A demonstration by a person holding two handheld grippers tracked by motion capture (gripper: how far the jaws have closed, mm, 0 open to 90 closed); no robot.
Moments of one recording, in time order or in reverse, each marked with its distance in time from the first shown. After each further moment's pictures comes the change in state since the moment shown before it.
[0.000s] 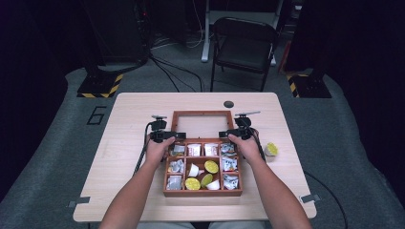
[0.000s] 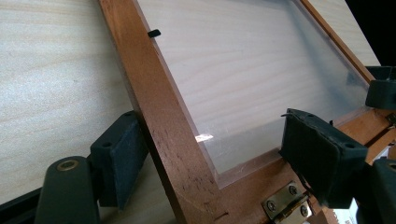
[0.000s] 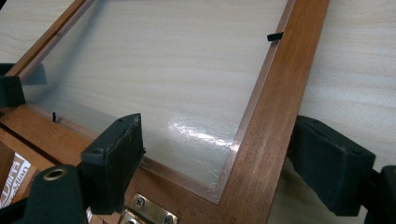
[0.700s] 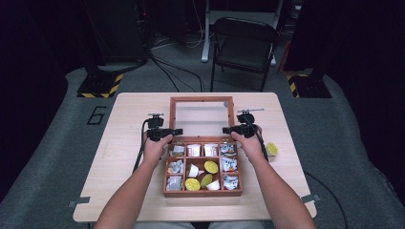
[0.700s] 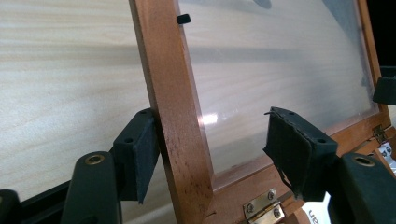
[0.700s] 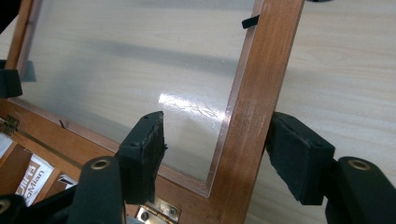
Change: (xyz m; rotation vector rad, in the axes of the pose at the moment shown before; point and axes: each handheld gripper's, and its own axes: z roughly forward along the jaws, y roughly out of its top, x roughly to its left) left arm -0.010 0.007 -0.024 -0.089 0.031 0.061; right arm 0.012 0.007 -0.027 -0.090 -0.042 -0.056
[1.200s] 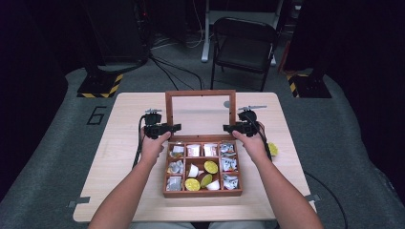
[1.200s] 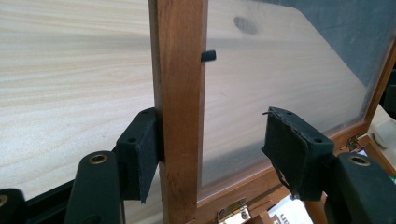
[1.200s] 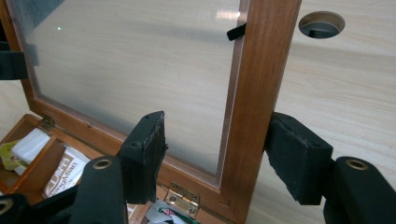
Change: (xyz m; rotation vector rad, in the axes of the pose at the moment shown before) left arm -0.018 0.013 -0.026 -0.052 0.019 0.065; right arm 0.016 0.008 -0.030 -0.045 0.005 -0.066
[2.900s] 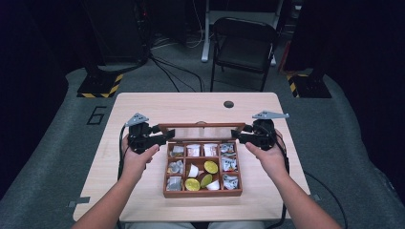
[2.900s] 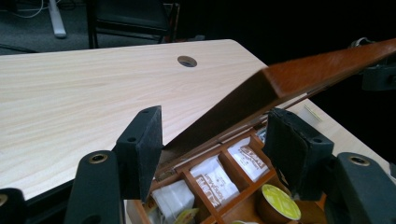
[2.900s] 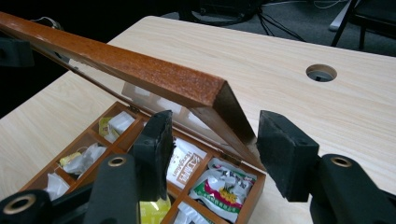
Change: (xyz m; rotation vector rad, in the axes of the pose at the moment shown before) left arm -0.051 -0.017 -0.105 -0.159 -0.087 0.203; right arm 0.042 -0.019 -0.108 -0.147 0.060 -0.145
